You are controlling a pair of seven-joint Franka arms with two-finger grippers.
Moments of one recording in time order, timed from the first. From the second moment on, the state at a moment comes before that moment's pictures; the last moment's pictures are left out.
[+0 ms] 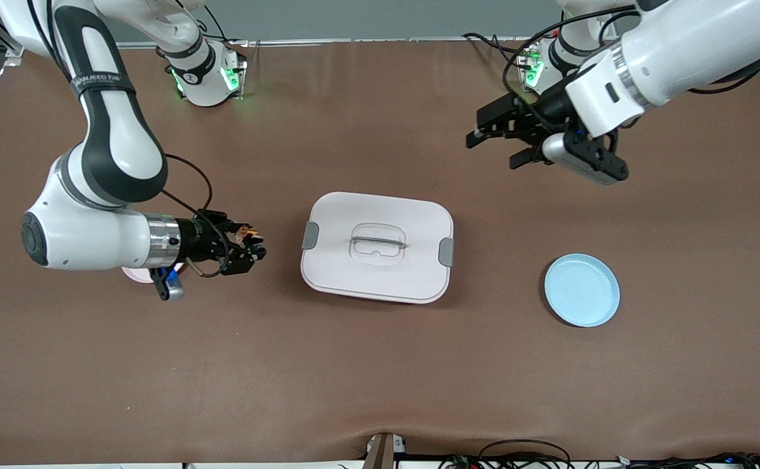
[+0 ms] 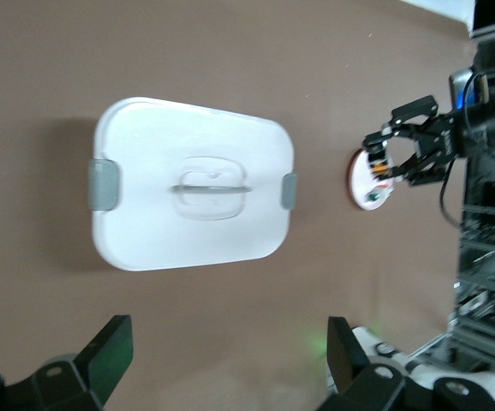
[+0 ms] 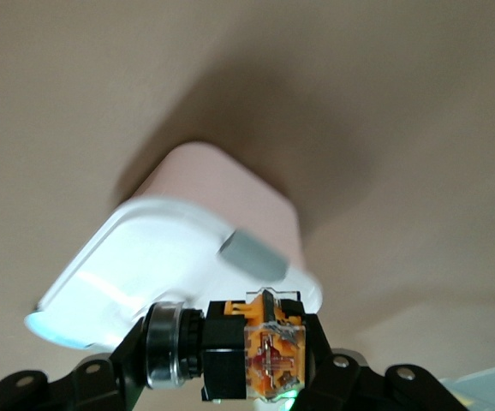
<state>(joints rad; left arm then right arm) 0.03 0.07 -0.47 -1.59 -0.57 1.87 -0.28 0.19 0.42 0.04 -1.53 0.64 1.77 1.03</state>
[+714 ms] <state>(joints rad) -0.16 0.24 -0.47 -1.60 -0.66 2.23 -0.46 0.32 0.42 0.04 -1.44 0.78 1.87 1.33</state>
